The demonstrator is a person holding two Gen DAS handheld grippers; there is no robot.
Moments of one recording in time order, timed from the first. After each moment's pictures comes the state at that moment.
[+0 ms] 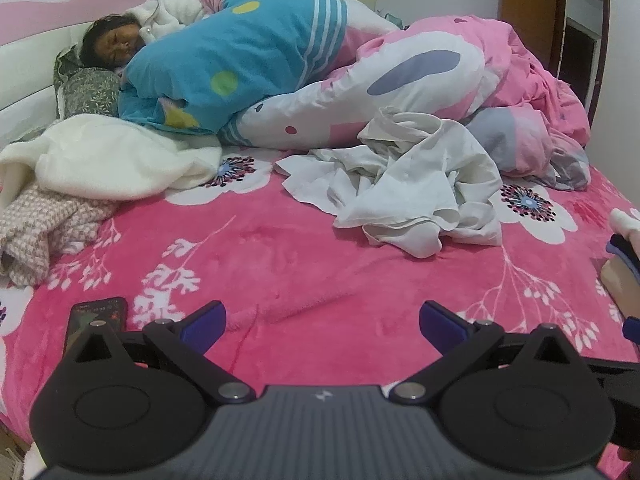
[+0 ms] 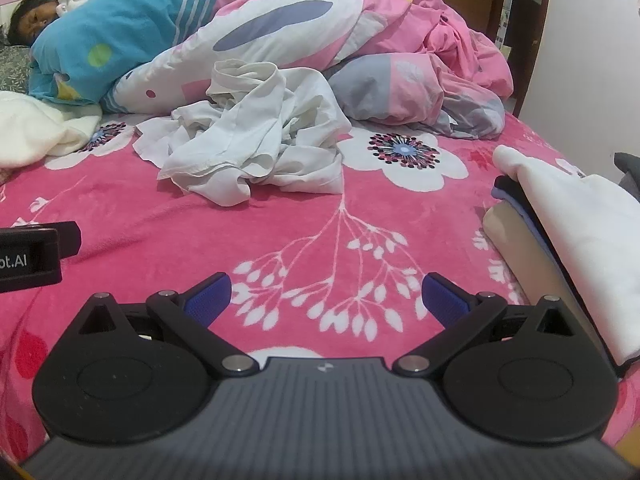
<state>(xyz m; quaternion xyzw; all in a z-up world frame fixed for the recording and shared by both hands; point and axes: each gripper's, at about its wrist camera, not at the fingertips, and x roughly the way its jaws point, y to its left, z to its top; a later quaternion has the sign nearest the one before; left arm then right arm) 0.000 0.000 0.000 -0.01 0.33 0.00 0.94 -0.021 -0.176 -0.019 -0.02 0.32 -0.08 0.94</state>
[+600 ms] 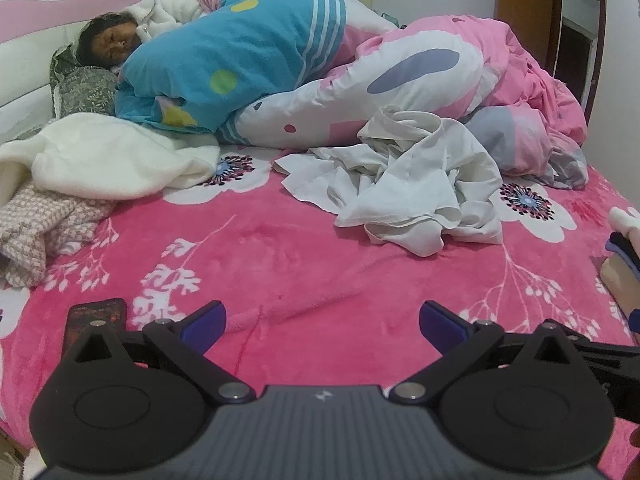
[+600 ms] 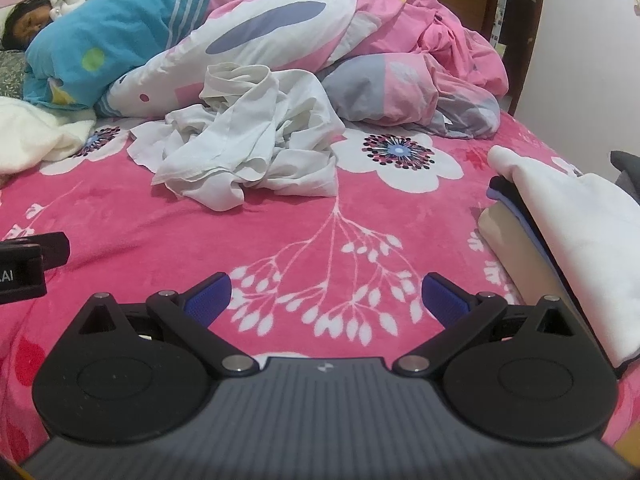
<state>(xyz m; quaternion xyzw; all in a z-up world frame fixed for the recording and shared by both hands) 0.002 0.006 -0.002 -0.01 0.34 -0.01 0.94 -0.018 -0.181 -0.016 -0.02 0.32 -0.09 0.94</state>
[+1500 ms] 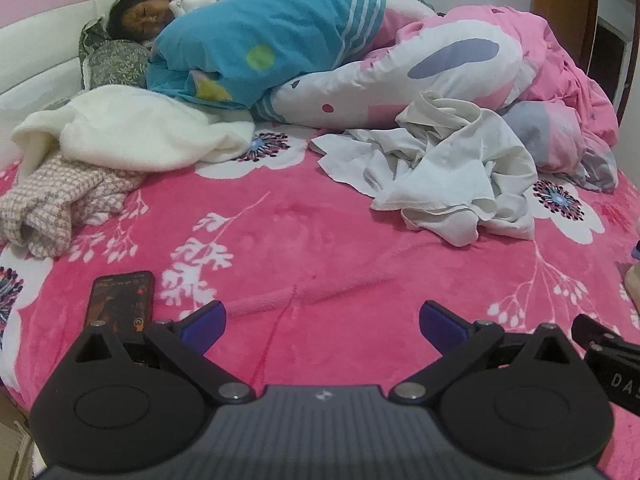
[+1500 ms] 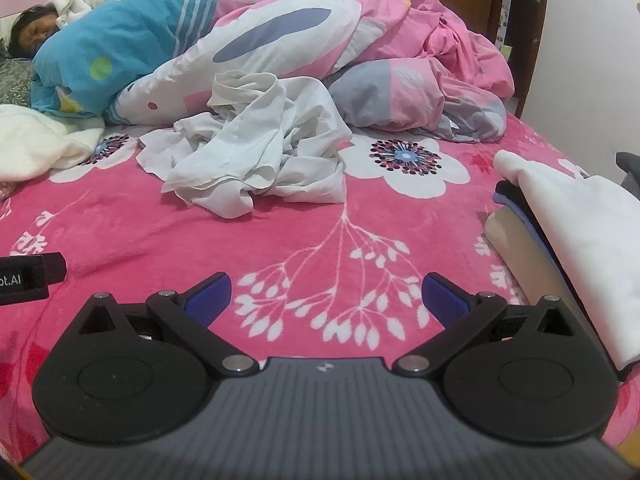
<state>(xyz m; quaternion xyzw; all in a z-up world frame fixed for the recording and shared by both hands) 0.004 0.019 -0.004 -0.02 0.37 0.04 0.93 -0.020 -0.179 -0.012 -0.01 0.32 -0.08 0.95</state>
